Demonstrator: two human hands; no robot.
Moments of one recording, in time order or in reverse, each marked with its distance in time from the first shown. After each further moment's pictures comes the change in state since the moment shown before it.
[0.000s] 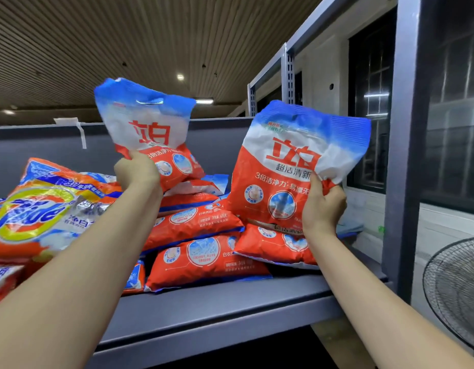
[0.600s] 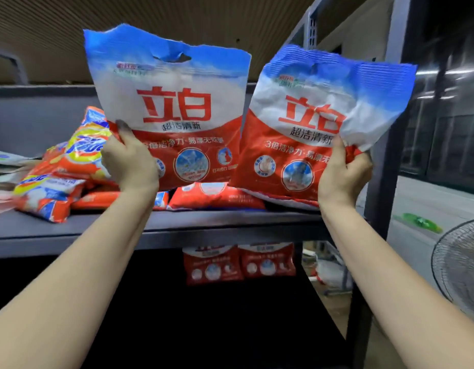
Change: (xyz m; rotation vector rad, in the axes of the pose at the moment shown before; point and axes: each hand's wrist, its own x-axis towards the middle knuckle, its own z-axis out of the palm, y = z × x) left_hand -0.120 -0.036 -0.125 0.043 0.325 0.496; right_hand -0.043 -0.039 -0.081 0.097 -0.021 -0.087
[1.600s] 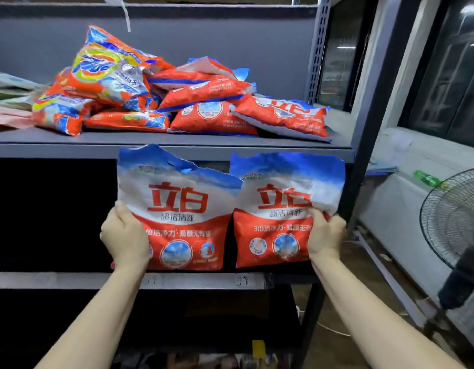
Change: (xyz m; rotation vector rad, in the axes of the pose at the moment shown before) left_hand -0.168 -0.125 -0.162 0.376 -0.123 -0.104; right_hand -0.120 0.114 -0.166 -0.205 -0.314 0.541
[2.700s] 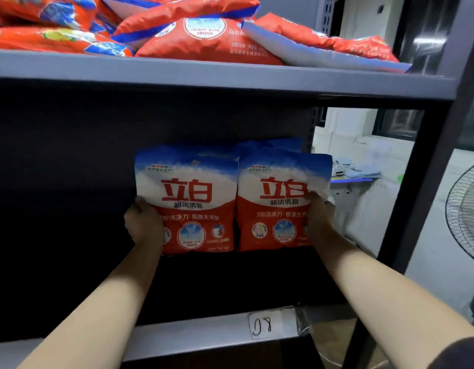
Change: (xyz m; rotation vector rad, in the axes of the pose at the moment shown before) left_hand 0.028 -0.145 0.236 -0.332 -0.195 -0.332; right_hand 0.138 0.164 0.113 0.174 0.029 0.209
